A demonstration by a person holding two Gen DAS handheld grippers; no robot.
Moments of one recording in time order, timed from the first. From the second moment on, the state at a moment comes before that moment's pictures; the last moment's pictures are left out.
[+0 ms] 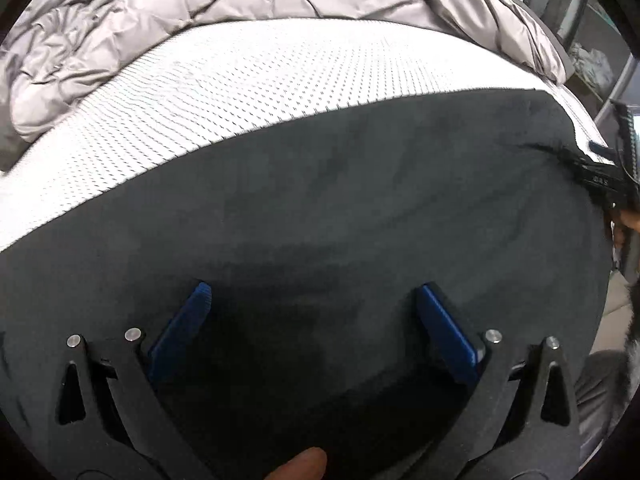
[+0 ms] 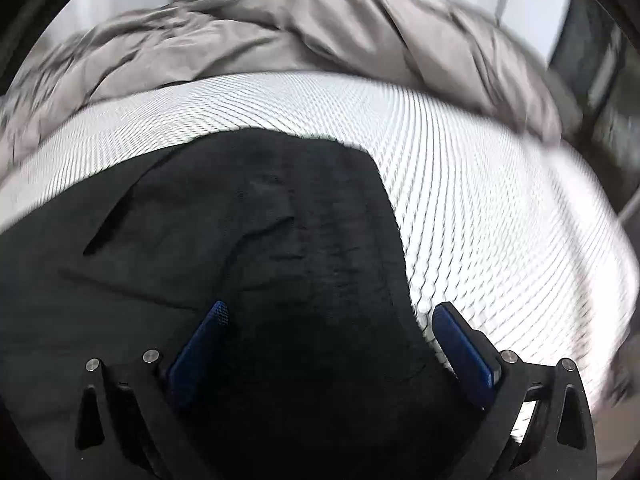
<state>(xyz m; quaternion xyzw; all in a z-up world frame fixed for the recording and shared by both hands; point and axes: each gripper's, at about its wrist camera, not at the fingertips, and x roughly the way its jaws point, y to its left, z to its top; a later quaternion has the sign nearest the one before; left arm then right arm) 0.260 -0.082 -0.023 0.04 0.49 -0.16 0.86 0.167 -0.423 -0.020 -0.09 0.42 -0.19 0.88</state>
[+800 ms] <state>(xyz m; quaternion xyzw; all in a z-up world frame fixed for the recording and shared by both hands) 0.329 -0.103 -0.045 0.01 0.48 -0.13 0.87 0.242 -0.436 -0.023 -0.02 0.45 -0.19 0.88</state>
